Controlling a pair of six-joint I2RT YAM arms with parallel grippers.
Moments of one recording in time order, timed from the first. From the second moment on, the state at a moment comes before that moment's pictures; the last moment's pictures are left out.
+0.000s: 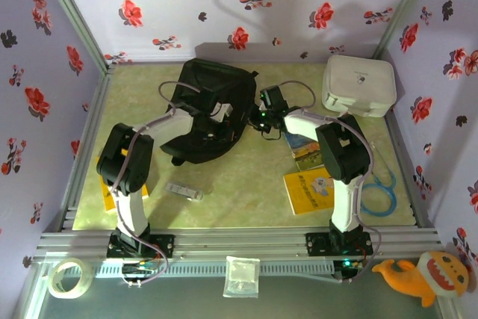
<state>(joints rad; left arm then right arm) -0.55 1.88 1.30 -0.51 0.40 -0.33 0.49 2.00 1.27 -0.09 -0.36 0.89</state>
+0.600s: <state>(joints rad) -0.55 1.80 1.28 -0.51 0.39 -0.33 0.48 2.00 1.26 -0.07 -0.37 0.89</state>
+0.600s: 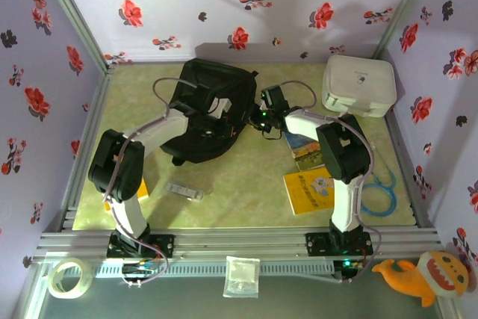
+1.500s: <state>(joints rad) -0.53 1.50 1.17 -0.83 0.19 -0.15 0.43 2.03 1.35 -0.13 -0.32 0.81</state>
